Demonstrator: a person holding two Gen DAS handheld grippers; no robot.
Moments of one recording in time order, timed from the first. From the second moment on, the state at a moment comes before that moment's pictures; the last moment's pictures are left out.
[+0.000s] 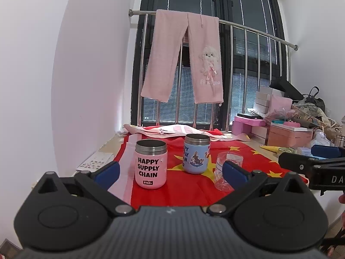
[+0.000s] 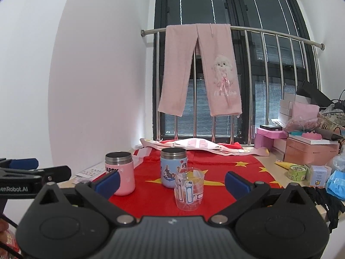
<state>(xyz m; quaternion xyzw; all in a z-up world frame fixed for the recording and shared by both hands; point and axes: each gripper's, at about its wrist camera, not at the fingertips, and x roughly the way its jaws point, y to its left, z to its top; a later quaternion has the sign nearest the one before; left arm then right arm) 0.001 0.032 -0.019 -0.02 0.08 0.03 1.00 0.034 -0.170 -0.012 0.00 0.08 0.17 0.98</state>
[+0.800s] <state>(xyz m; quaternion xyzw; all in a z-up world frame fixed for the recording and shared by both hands) 0.003 0.029 -0.019 -0.02 0.08 0.02 1.00 0.034 -0.169 -0.013 0.00 0.08 0.17 0.98</state>
